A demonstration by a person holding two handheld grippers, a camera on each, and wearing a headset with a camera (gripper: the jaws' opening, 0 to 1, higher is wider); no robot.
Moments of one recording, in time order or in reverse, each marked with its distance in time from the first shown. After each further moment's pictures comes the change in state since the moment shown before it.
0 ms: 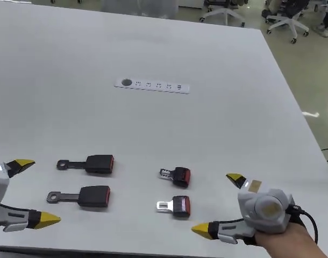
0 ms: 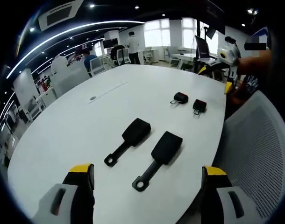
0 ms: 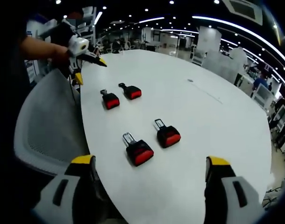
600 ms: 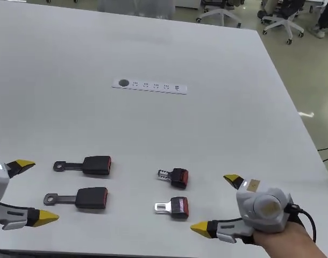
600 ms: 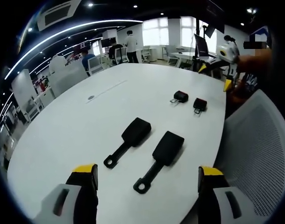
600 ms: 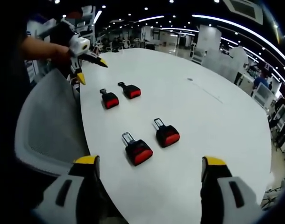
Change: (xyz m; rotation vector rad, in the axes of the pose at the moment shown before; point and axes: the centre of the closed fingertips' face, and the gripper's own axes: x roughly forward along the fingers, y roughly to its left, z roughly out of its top) left arm 0.010 0.002 0.004 0.013 0.018 -0.024; right arm 0.000 -0.003 -0.001 -0.002 0.034 0.012
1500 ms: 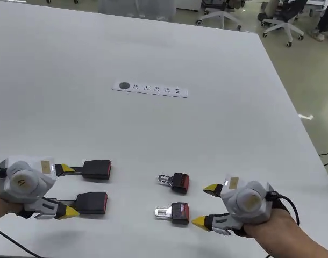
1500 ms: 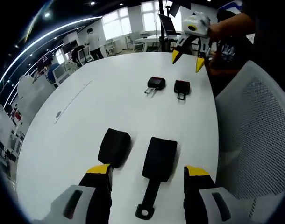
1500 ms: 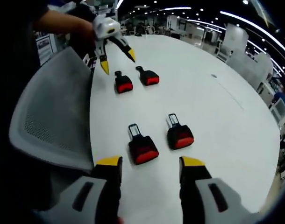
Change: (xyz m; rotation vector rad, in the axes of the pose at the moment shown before) left arm 0.066 -0.028 0.014 0.309 0.131 -0.204; right arm 0.034 0.007 0.000 -0.176 0.117 0.154
